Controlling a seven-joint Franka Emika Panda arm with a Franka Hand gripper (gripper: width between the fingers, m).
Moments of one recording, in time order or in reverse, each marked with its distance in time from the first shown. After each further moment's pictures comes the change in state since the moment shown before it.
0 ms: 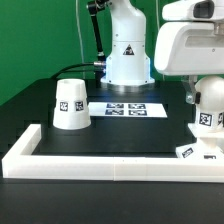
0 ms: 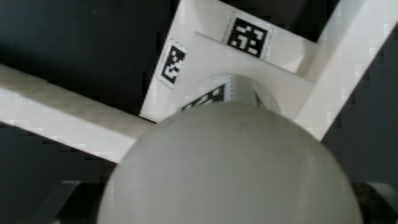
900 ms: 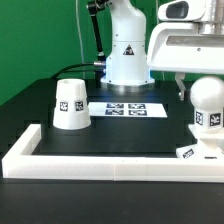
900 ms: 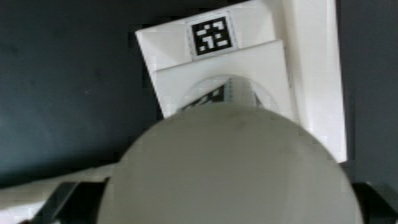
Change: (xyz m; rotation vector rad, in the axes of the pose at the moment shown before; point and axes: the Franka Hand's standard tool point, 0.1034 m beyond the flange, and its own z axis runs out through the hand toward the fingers) arm -0.002 0.007 0.000 0.003 -0.004 0.701
